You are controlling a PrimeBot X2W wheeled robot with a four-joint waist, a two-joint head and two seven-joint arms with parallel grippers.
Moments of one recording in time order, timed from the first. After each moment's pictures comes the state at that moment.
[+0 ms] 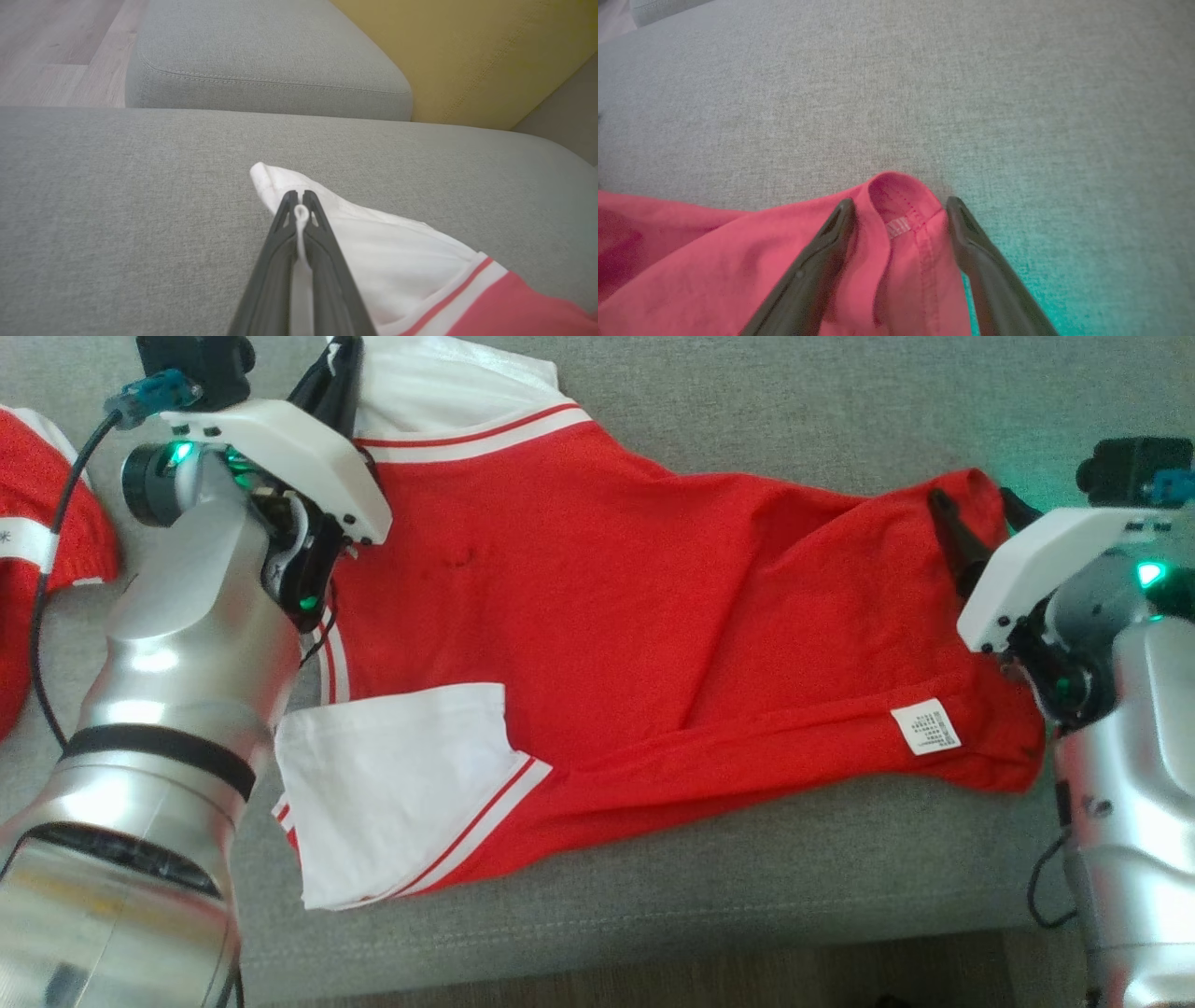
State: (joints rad) left arm -1.08 0.13 -0.62 1.12 -0.71 -0.13 -0.24; right arm -0.59 -0.14 -0.03 0.44 0.27 0.13 0.50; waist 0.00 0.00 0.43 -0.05
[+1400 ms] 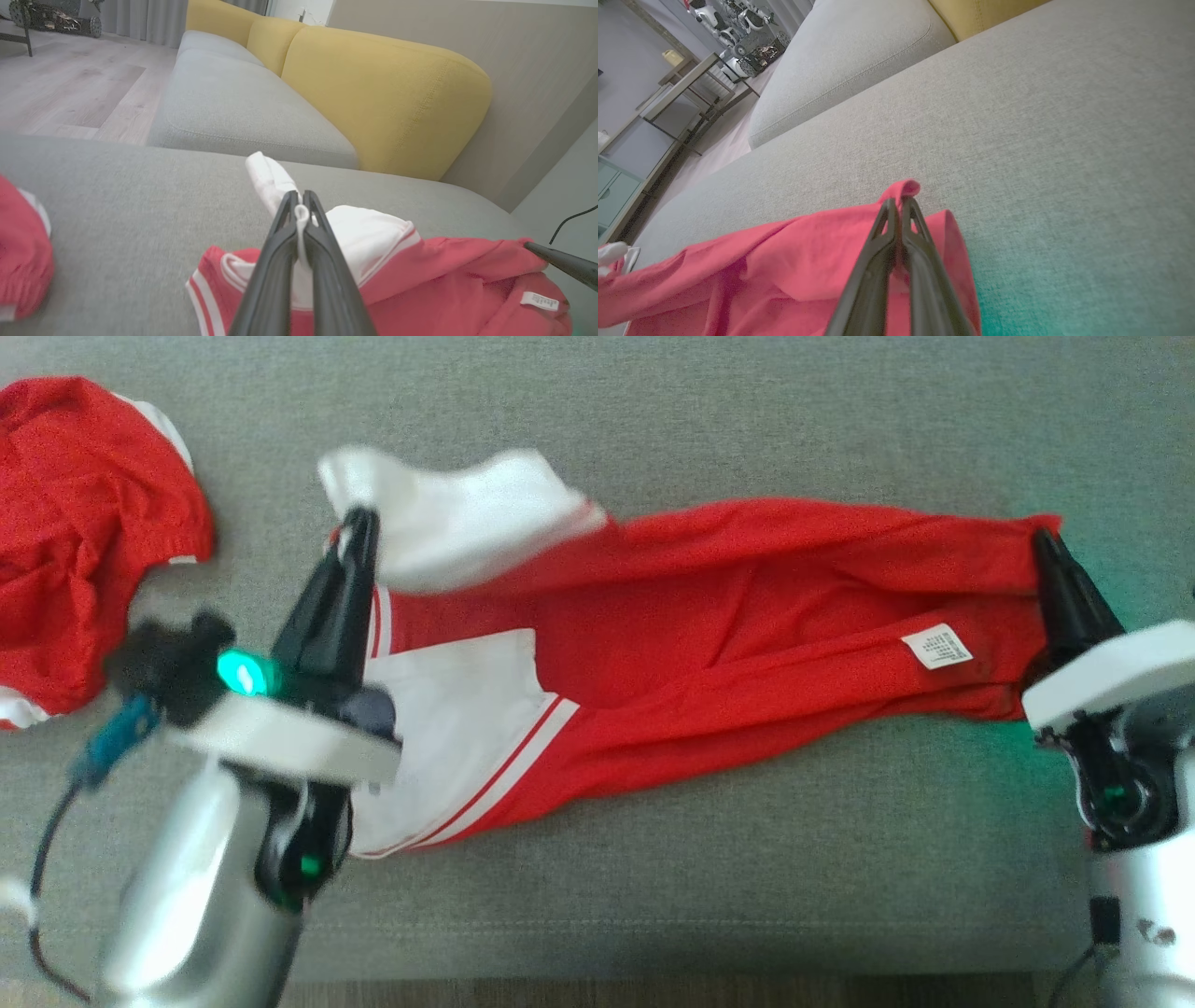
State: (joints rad) left arm -0.38 0.24 -0.35 0.15 -0.53 -0.10 -0.26; right arm -0.34 -0.15 -0.09 0.21 0.57 0.13 0.26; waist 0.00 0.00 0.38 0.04
